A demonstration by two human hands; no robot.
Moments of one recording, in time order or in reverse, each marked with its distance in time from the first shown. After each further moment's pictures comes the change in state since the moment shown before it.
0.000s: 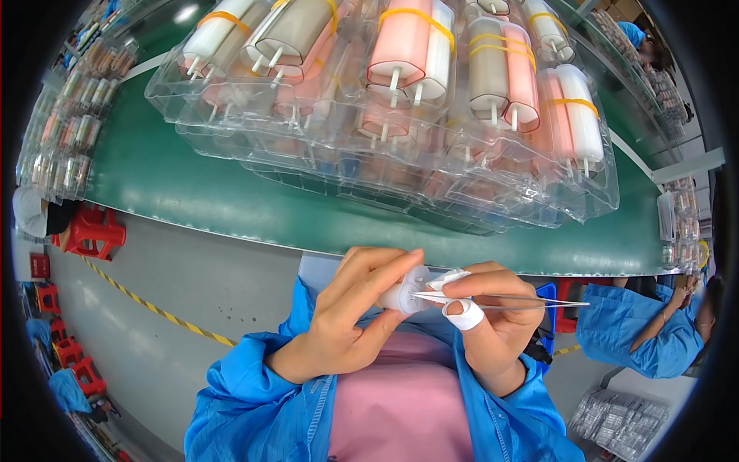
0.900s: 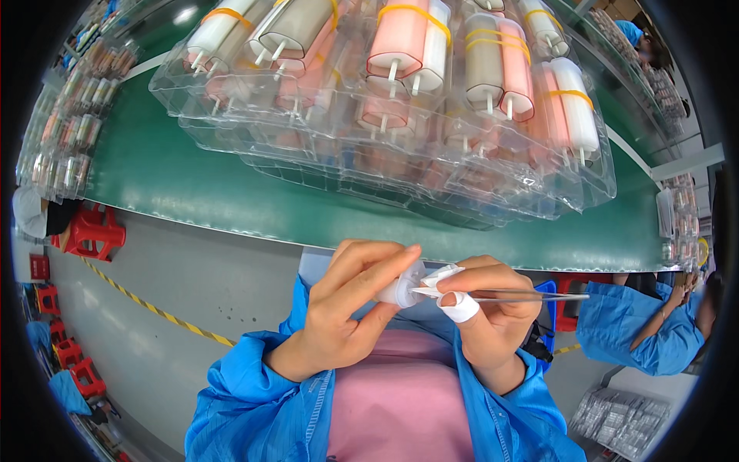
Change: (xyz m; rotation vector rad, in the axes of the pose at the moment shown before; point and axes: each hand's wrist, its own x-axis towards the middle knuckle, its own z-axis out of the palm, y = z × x) left_hand -0.001 0.001 -0.005 0.090 -0.020 0.042; right_hand 0.002 0.004 0.001 -0.060 -0.034 -0.076
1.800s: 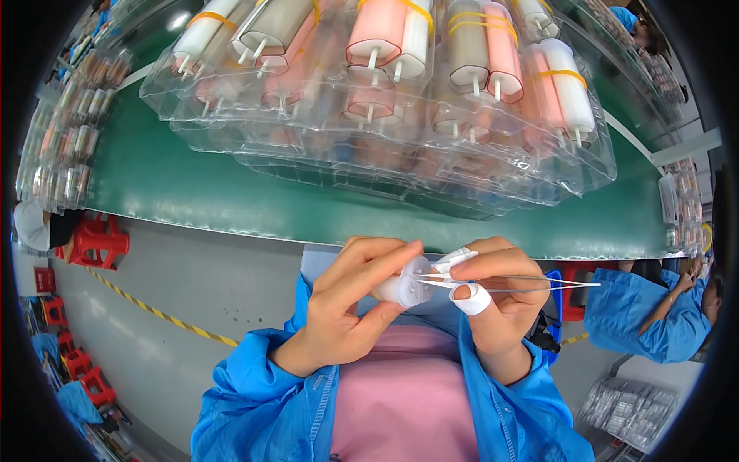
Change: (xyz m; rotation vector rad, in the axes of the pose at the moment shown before) left_hand -0.004 -0.004 0.002 -0.189 -0.003 -0.074; right_hand 0.001 0.006 -0.001 0.119 0.052 -0.026
